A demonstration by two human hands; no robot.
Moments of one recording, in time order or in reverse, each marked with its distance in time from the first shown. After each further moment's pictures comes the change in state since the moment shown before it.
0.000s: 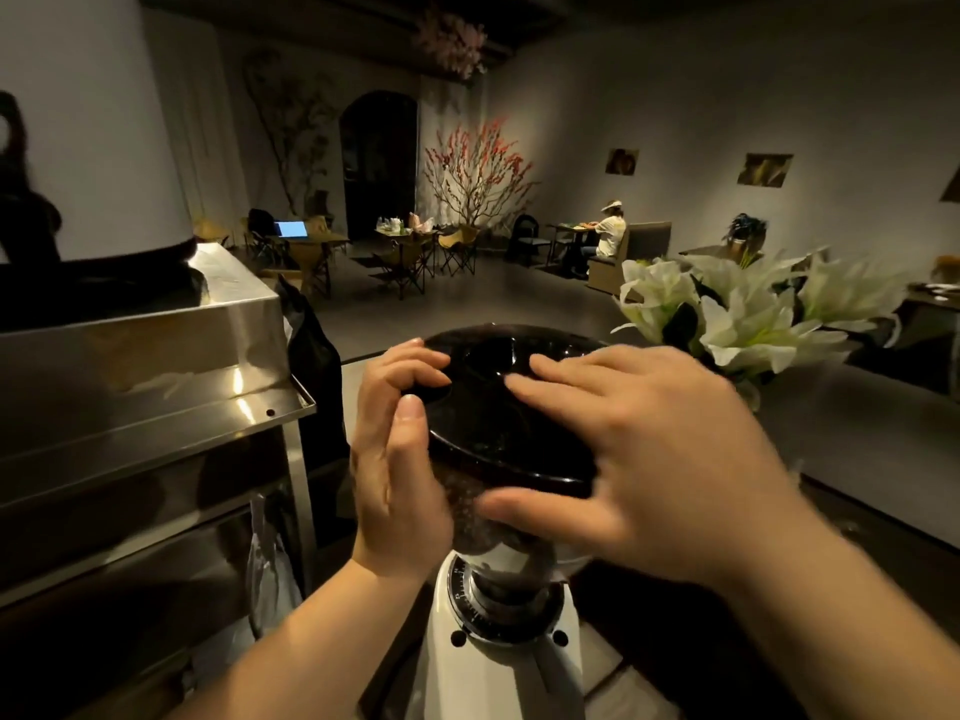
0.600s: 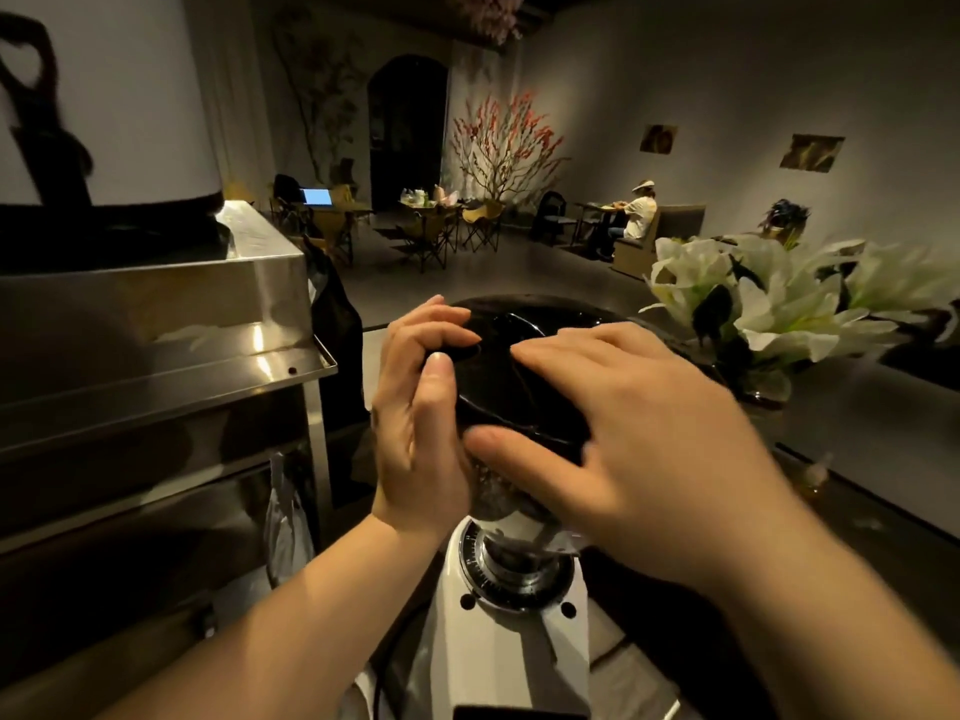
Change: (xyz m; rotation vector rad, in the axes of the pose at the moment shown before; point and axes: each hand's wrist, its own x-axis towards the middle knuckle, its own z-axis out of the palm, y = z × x) left_hand 0.001 -0.002 0.001 -0.055 0.007 -0.029; right_hand 0.006 -0.022 0.002 0.174 -0.015 0.086
